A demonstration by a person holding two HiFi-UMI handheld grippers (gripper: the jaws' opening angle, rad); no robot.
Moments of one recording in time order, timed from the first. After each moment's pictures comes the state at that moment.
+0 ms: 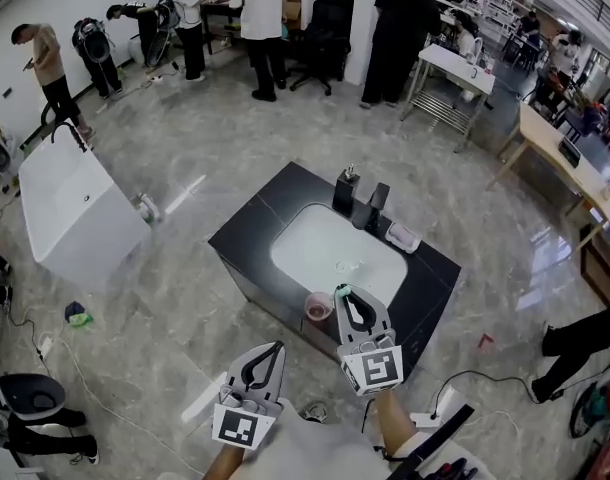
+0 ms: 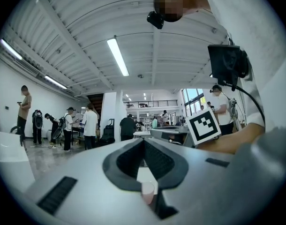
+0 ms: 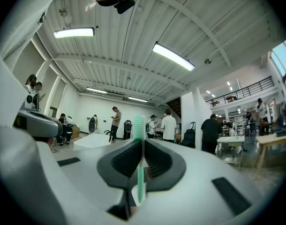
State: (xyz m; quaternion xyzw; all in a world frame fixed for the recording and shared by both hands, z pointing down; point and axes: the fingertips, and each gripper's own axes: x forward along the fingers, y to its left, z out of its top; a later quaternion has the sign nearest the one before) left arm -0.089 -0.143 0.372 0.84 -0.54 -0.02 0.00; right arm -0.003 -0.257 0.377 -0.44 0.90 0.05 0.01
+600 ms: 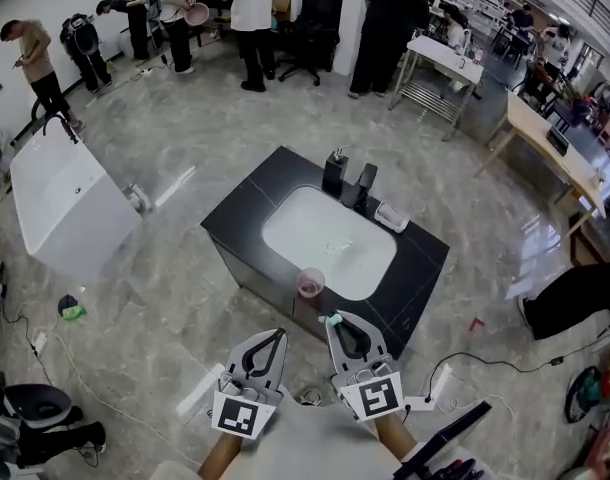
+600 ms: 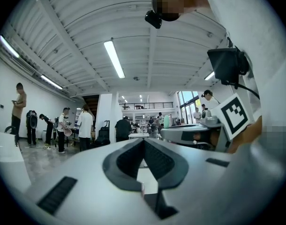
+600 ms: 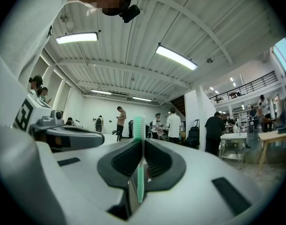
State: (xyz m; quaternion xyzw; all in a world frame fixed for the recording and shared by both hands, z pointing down) left arm -0.066 -0.112 0.370 0.85 -0.52 -0.03 0.00; right arm 0.005 -0.148 0.369 -0.42 0.91 0.03 0.00
